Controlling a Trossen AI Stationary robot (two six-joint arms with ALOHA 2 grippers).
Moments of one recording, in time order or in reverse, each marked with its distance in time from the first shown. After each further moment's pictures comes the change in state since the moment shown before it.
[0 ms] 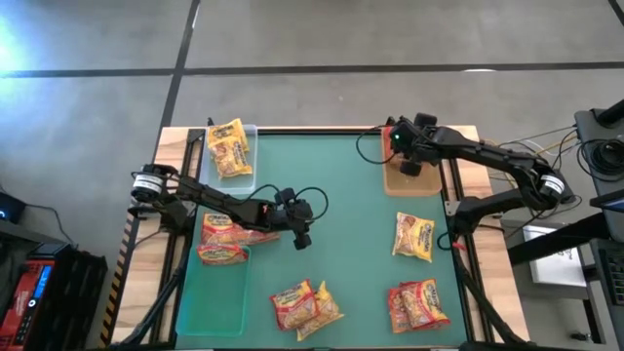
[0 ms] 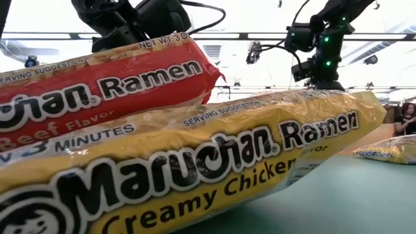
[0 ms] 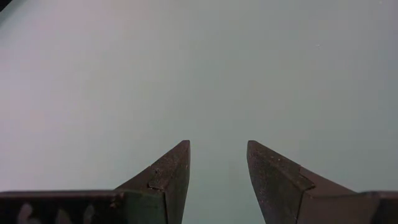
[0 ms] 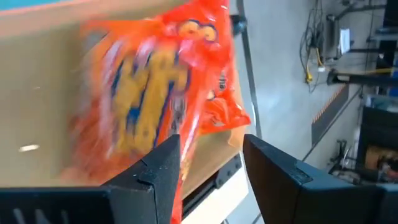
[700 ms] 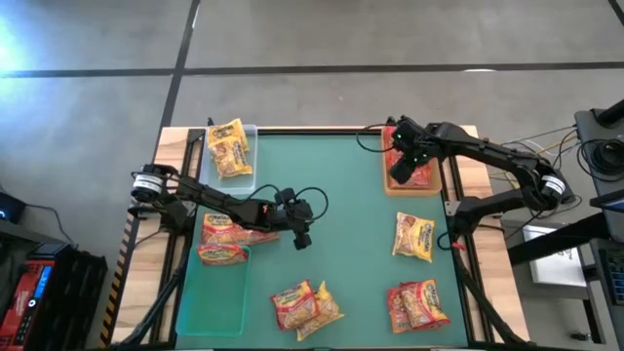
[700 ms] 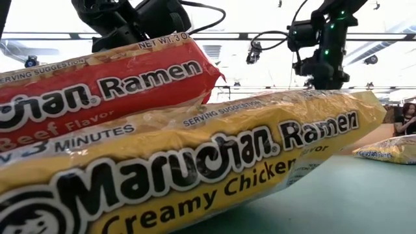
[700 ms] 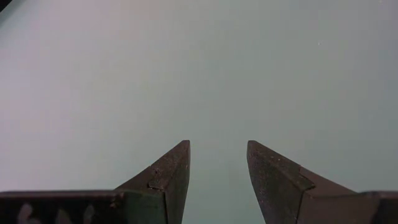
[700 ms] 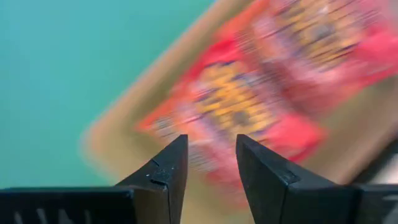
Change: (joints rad) left arm 0.001 0.000 0.000 -0.001 0.000 0.001; right arm 0.018 -0.007 0.058 -0.204 -0.480 0.612
